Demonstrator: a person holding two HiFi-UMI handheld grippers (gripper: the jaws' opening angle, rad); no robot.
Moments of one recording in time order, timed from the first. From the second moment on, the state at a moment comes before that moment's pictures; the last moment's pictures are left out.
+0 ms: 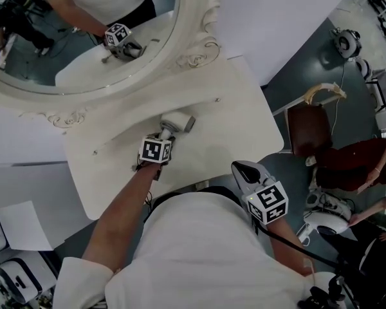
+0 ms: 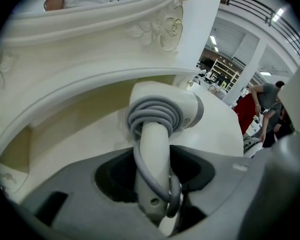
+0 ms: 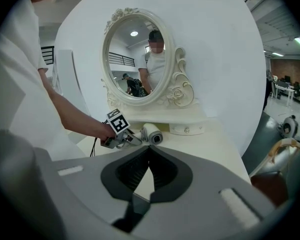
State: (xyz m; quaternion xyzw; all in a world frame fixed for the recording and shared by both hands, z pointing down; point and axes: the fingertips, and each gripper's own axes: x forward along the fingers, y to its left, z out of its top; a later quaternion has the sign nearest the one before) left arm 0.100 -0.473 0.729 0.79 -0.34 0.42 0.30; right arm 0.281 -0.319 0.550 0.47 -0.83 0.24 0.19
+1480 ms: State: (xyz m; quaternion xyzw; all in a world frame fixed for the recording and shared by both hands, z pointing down) left arm -0.001 -0.355 0.609 0.86 -0.30 0.30 0.29; right arm 0.124 -0.251 0.540 0.43 -0.85 0.23 0.21
